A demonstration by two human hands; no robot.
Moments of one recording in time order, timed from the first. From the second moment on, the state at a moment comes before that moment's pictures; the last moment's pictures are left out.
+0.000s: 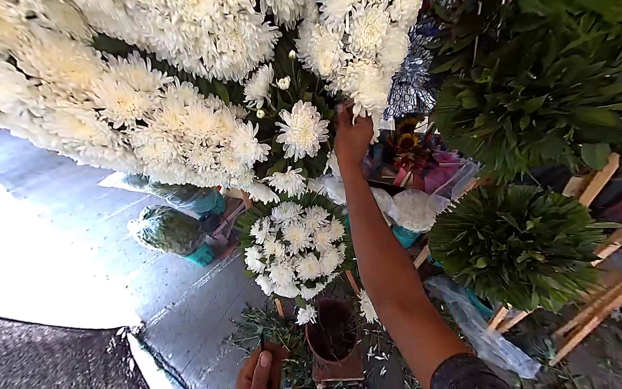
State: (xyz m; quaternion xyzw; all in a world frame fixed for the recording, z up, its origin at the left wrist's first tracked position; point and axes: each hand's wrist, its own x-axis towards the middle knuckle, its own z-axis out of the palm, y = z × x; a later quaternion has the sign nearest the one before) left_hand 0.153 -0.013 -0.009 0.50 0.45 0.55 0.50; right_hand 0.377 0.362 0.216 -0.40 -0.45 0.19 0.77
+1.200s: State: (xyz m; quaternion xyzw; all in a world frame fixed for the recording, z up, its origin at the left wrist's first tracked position) left_hand 0.073 -0.135 -0.163 0.37 0.81 -0.05 0.46; right_hand 0.395 0.046 -0.308 -0.69 -0.34 0.64 0.09
